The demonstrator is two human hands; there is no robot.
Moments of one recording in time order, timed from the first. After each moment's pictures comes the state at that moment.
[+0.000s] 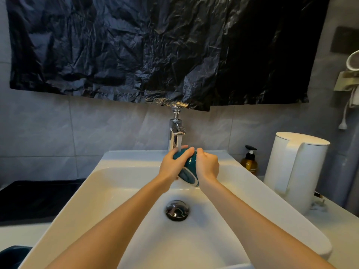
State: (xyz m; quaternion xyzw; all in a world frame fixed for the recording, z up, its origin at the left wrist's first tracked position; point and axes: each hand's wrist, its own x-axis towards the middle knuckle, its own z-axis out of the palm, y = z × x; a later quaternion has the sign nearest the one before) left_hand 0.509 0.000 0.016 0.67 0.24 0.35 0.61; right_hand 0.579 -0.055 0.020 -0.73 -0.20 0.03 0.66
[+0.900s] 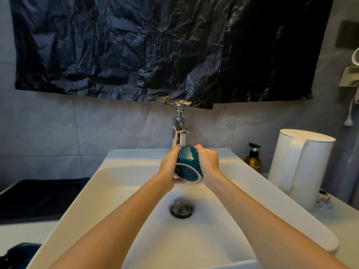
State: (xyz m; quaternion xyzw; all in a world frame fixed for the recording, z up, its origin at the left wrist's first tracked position) left_hand 0.501 0.002 0.017 0.52 0.30 0.30 0.74; right_hand 0.578 -0.050 0.025 -0.67 -0.20 0.15 0.70
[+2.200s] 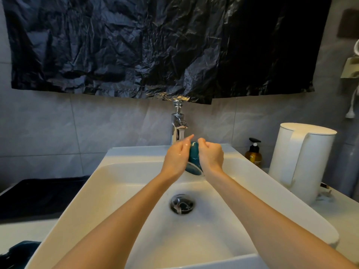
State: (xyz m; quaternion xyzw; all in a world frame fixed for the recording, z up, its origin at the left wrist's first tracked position) left_hand 0.514 0.010 0.012 0.80 0.17 0.41 0.41; right_hand 0.580 -0.056 0.026 -0.73 -0.24 -0.01 0.64
